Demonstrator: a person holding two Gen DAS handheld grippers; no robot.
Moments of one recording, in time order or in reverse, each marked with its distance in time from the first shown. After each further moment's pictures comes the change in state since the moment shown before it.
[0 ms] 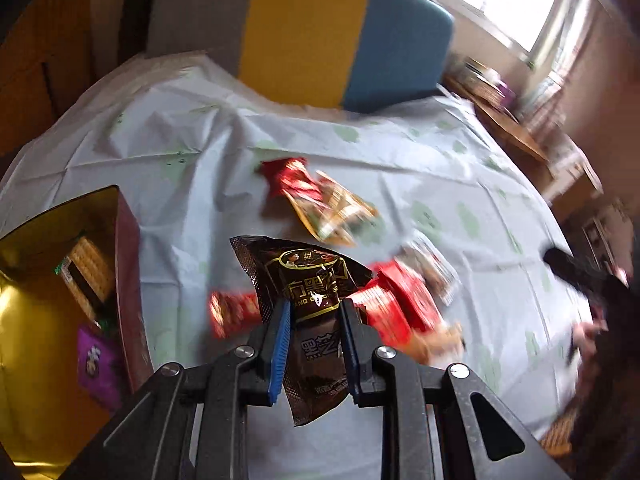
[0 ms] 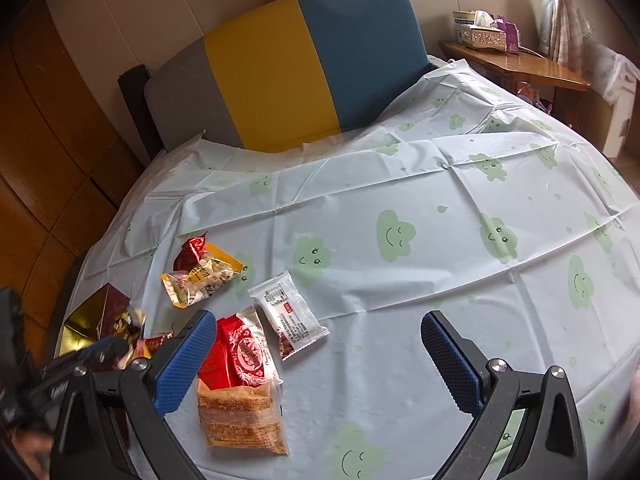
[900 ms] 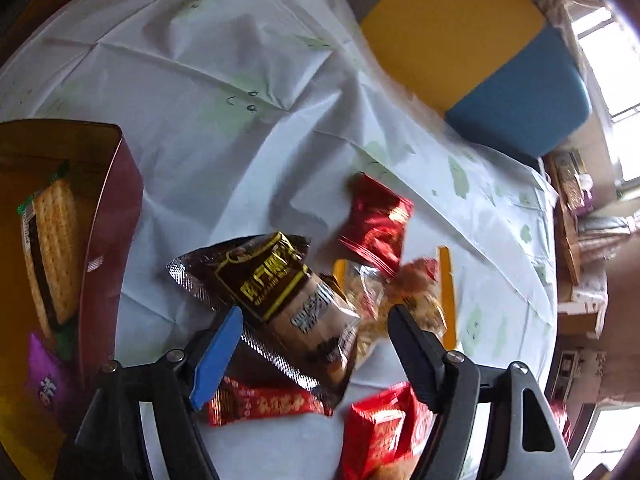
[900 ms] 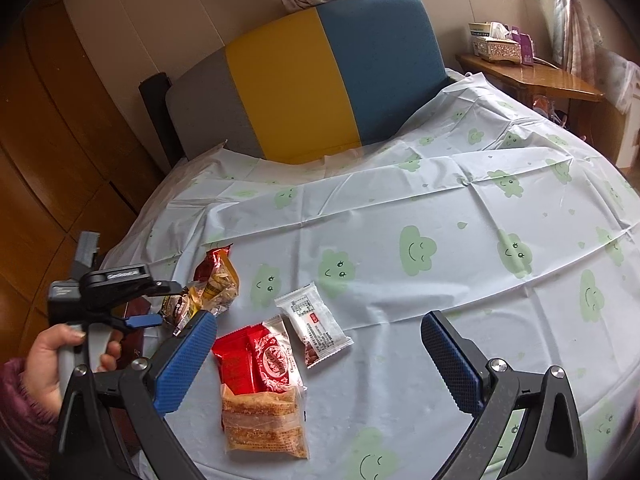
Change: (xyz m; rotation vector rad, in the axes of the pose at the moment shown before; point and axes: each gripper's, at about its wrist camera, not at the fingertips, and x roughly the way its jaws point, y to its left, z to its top) left arm 0.093 0.091 0.075 -0.587 0.182 0.044; right arm -0.011 0.012 0.002 -0.018 -0.043 0.082
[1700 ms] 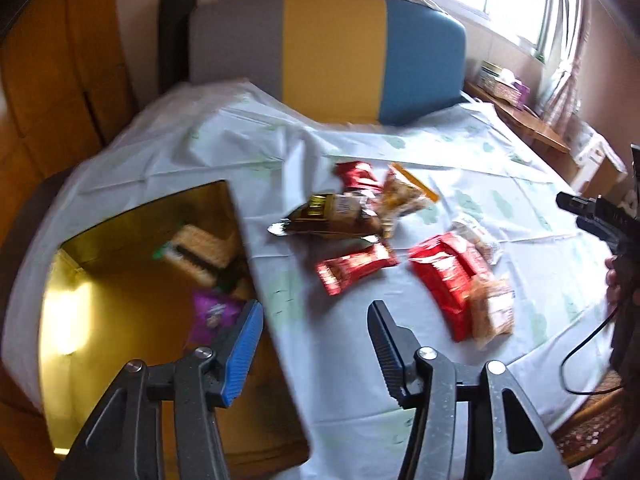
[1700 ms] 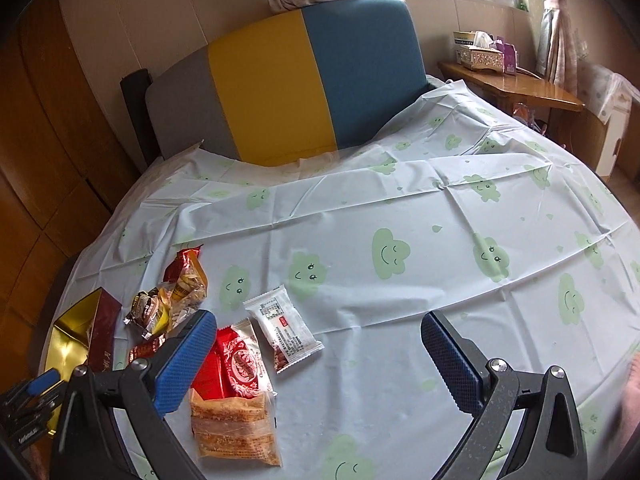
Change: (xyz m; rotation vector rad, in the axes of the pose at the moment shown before) left arm -0.124 0.041 -0.137 0.596 -0.288 0.072; right arm 0.006 -0.004 -0.002 -0.016 -0.015 -0.103
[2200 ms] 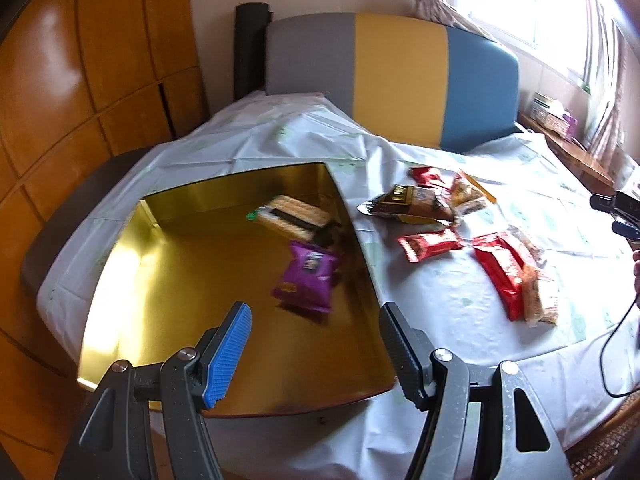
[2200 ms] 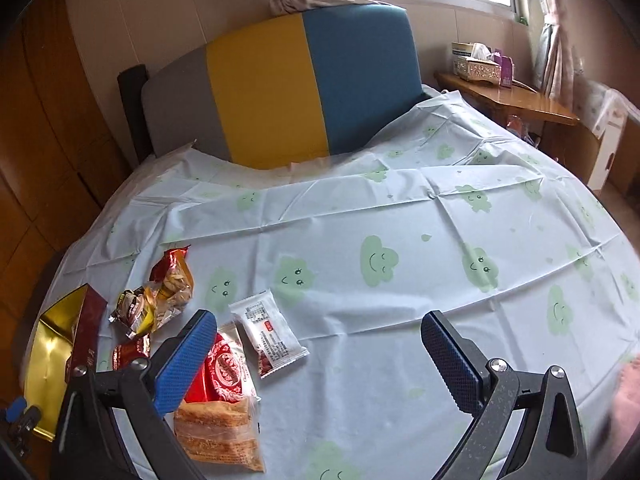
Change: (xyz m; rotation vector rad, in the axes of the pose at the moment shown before) left arm -0.040 0.037 -0.069 -0.113 -0.127 0.213; right arm 0.002 -0.002 0.000 -0.035 -0.019 -0.059
